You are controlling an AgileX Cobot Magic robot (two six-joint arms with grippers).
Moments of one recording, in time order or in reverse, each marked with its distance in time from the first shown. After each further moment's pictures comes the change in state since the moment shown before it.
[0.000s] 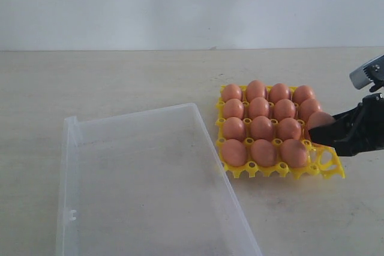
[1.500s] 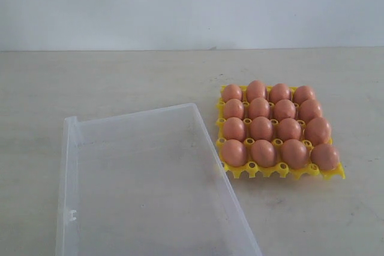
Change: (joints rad) left arm 0.000 0.000 0.000 0.000 0.000 0.000; right arm 0.182 -1.120 0.000 0.093 -0.667 0.027
